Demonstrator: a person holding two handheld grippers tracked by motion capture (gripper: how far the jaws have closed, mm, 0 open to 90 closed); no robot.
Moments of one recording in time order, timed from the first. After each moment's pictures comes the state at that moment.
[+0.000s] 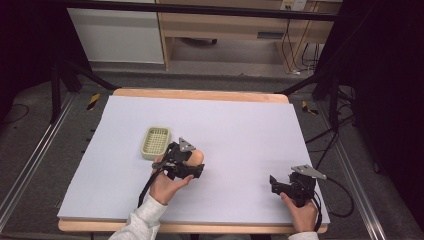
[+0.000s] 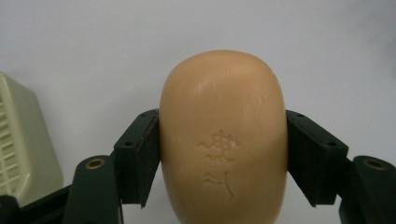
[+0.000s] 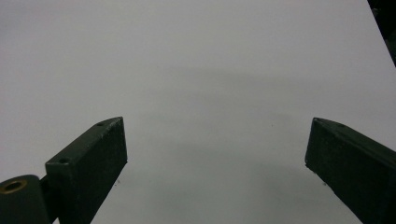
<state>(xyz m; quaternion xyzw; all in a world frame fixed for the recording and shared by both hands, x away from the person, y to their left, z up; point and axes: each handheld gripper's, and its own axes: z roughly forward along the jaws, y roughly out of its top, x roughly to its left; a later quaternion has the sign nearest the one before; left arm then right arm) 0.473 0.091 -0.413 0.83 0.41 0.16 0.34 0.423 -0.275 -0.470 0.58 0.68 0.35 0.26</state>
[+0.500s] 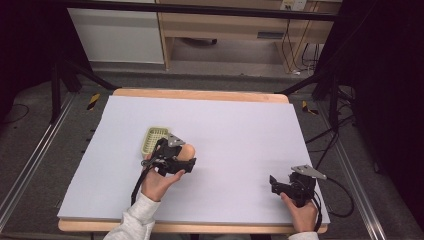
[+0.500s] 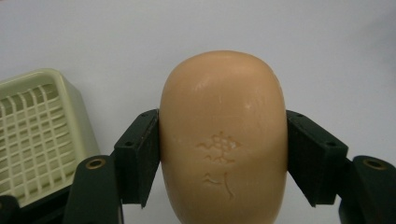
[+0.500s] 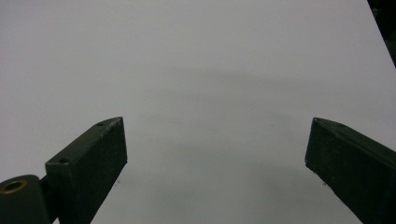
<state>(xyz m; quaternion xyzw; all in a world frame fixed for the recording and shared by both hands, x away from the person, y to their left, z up) 0.476 0.114 -0.400 0.81 0.43 0.17 0.36 0.422 -0.275 -0.470 0.58 0.69 0.35 0.26</state>
